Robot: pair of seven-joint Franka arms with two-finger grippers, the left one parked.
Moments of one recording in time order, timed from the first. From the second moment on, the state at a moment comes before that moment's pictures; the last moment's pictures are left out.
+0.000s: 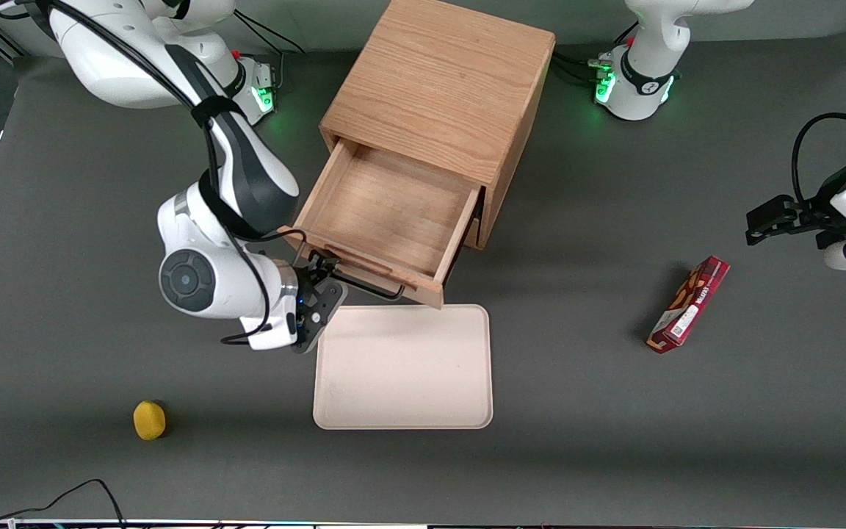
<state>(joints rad) 0.25 0.62 0.19 -1.30 0.15 1.75 -0.55</state>
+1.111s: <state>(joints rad) 0.25 0.30 0.08 -0.96 0.03 1.23 0.03</state>
